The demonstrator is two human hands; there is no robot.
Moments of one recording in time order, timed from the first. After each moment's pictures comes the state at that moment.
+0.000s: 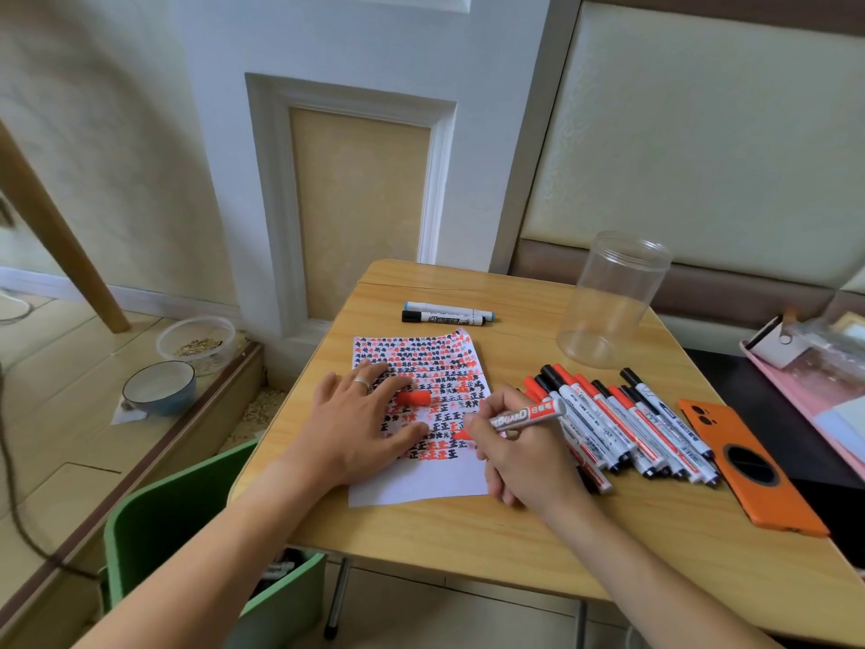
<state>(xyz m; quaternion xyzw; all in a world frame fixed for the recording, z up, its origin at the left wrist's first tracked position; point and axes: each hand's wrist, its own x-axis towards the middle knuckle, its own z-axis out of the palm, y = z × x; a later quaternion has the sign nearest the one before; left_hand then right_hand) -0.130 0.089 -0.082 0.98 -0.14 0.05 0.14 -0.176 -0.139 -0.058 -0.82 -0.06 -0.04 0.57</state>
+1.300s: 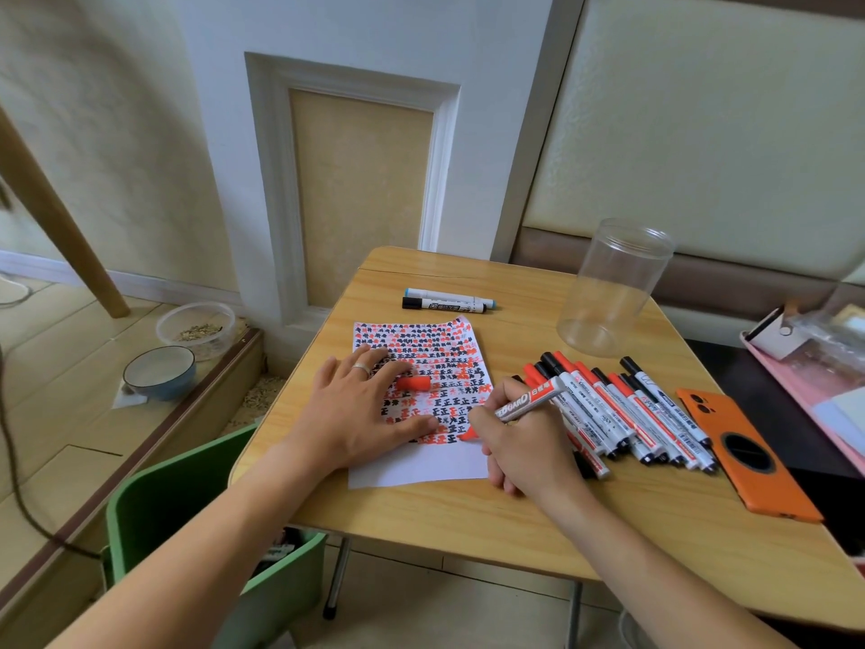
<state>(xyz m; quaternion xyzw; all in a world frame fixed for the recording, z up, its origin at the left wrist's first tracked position) -0.130 0.089 -0.082 0.98 -0.14 0.05 0.14 -0.184 -0.132 -0.050 -0.85 0.00 -0.05 0.53</state>
